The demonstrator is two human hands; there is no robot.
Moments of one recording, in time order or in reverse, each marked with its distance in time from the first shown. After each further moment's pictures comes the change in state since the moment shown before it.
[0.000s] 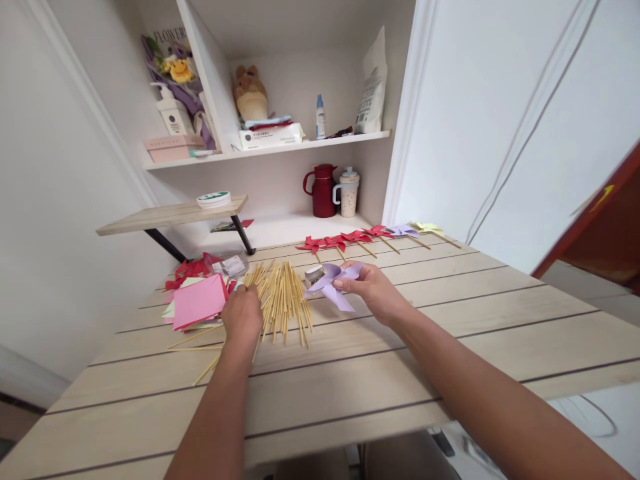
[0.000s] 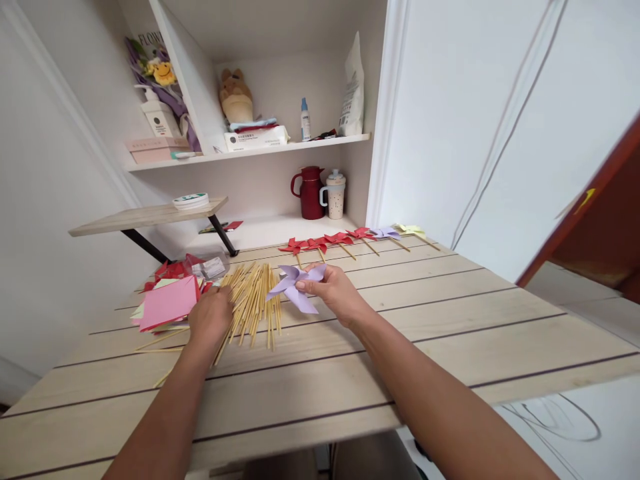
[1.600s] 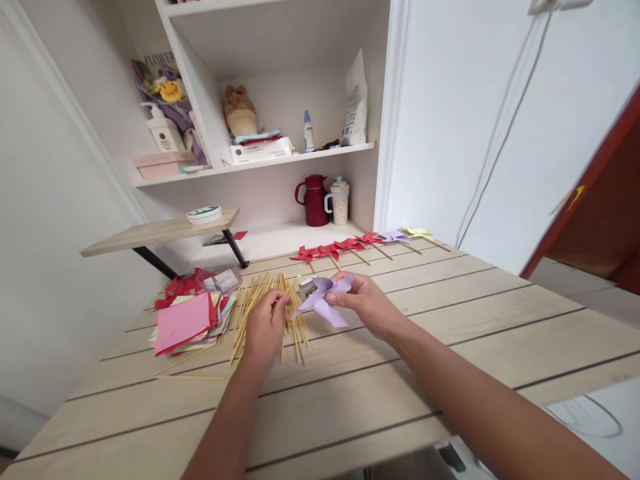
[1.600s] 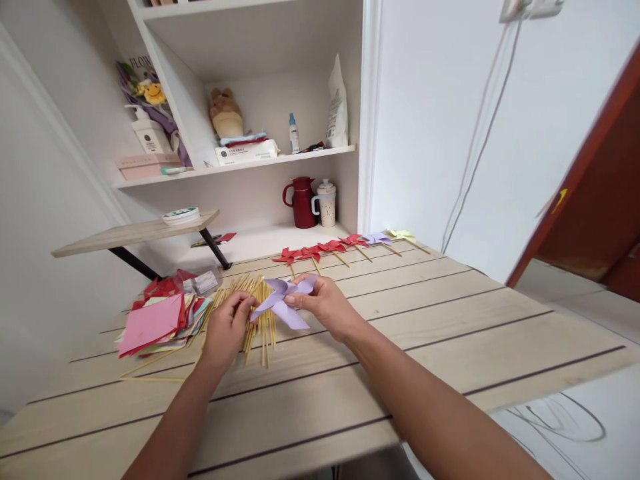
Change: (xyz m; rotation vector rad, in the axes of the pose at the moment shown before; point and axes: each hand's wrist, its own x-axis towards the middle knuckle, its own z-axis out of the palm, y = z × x) left_hand -0.016 0.045 -0.013 -1.022 0.148 0.223; right_hand -0.007 -0.008 0.008 0.036 -0.054 -0.036
